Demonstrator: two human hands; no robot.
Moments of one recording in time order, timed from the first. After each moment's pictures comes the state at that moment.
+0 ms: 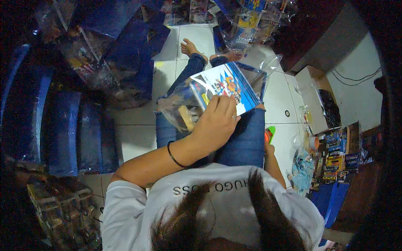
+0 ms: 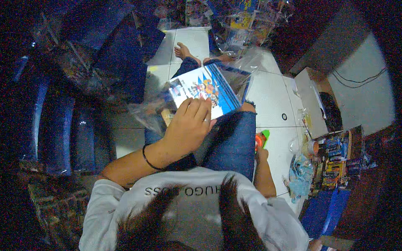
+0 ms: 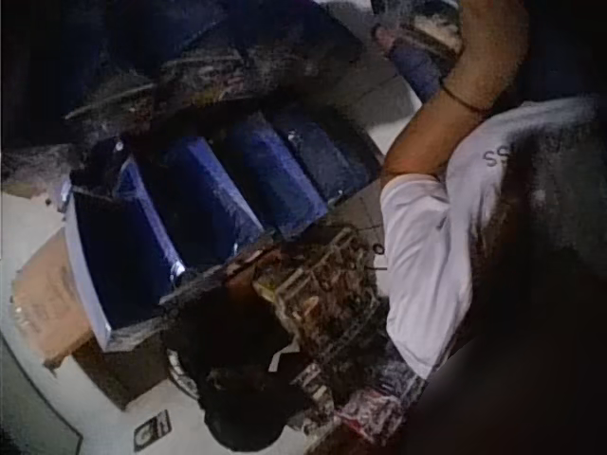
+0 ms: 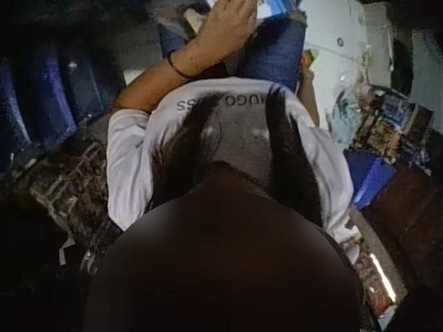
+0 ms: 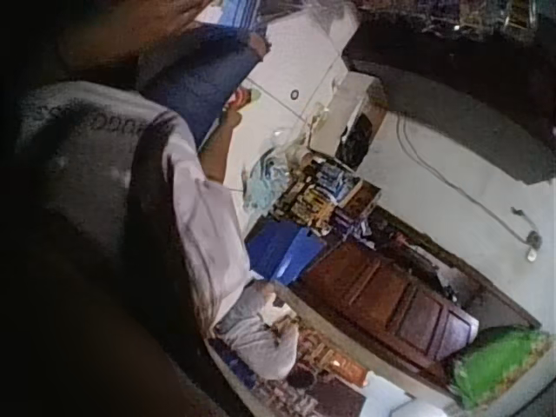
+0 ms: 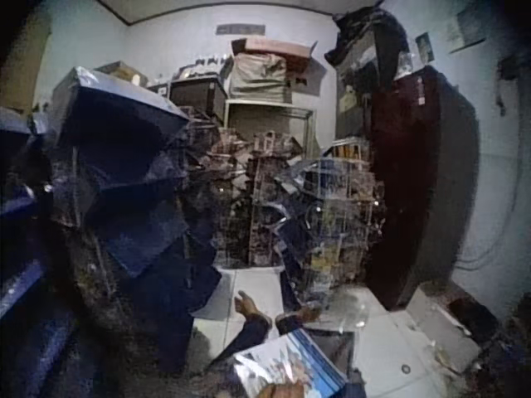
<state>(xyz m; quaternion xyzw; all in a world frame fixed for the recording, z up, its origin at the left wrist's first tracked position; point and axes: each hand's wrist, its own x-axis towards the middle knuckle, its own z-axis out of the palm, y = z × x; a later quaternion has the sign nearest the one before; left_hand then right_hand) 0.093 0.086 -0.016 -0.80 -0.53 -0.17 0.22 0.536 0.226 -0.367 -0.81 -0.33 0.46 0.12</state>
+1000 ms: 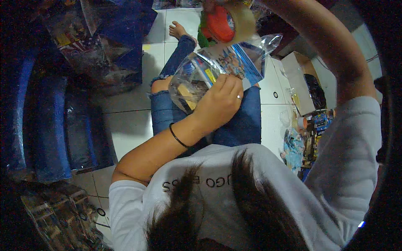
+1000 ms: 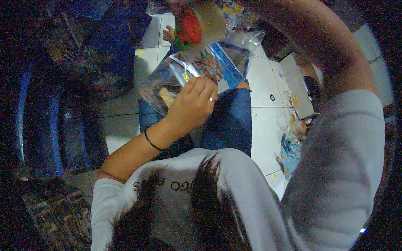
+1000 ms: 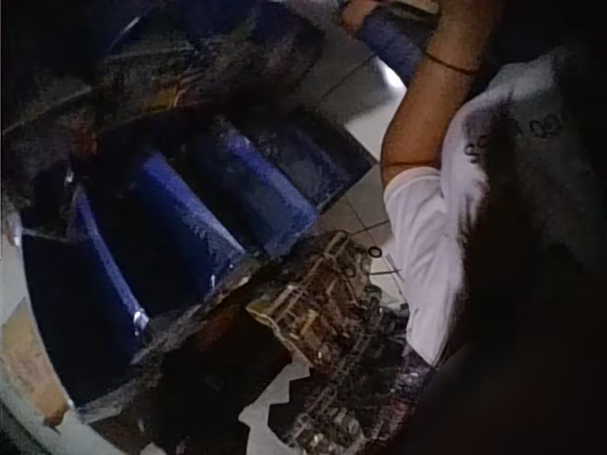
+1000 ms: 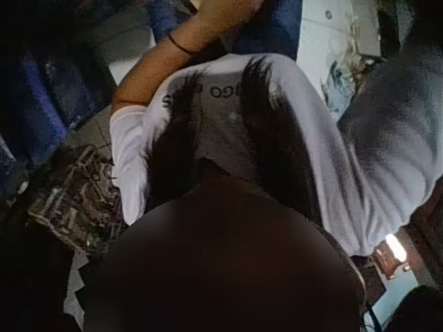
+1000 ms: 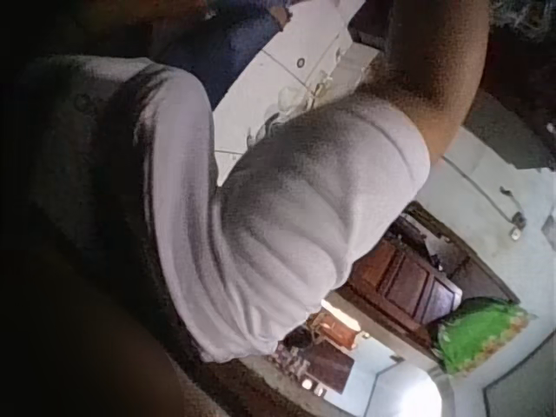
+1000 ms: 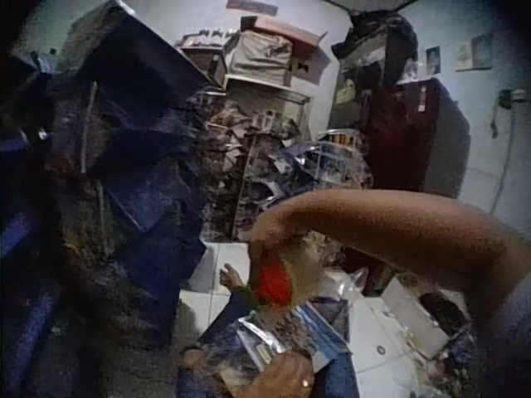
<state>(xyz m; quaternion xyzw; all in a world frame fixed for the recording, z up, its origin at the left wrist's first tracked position) 0.074 0.082 -0.040 -0.79 -0.45 -0.32 0.27 0.050 0.293 0.145 -0.34 -0.90 0.06 -0.28</state>
